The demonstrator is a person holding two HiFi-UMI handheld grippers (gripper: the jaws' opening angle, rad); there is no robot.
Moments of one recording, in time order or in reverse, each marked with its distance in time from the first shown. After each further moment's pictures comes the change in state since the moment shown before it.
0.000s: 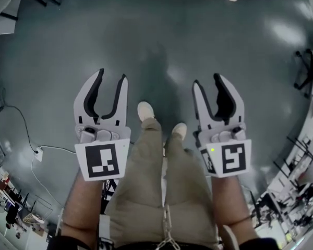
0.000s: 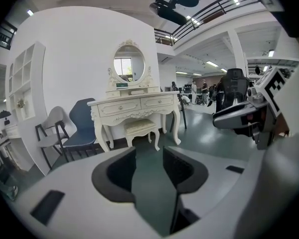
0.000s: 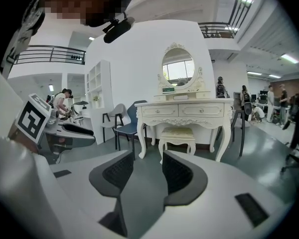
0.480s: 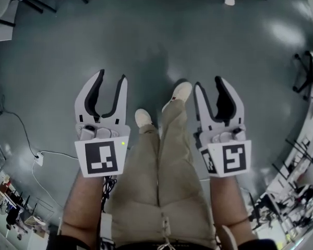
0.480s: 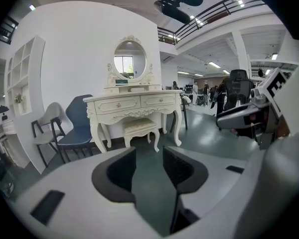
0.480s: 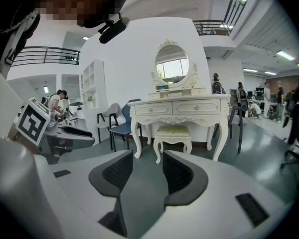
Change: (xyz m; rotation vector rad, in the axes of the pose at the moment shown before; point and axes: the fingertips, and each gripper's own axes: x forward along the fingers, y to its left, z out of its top) left arm 0.041 0.002 0.007 -0.031 0.013 -0.011; right arm 0.021 -0.033 0.003 0.021 0.013 -0.029
